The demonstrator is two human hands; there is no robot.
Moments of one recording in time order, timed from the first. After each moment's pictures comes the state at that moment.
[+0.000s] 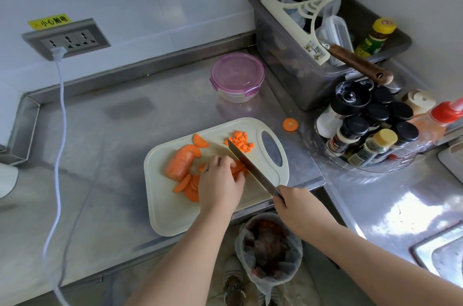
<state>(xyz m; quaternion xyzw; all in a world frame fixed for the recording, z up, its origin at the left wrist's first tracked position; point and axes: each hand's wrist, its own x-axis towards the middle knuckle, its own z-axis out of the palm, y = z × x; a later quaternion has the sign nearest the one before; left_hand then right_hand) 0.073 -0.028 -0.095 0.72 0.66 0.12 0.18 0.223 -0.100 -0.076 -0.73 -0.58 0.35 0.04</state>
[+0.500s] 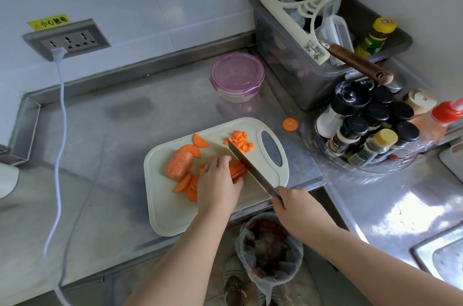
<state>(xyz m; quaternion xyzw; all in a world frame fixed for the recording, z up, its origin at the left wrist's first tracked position) 0.069 -0.028 -0.098 0.73 0.65 0.11 0.18 0.221 -0.101 -0.073 -0.73 -0.59 0.35 0.03</state>
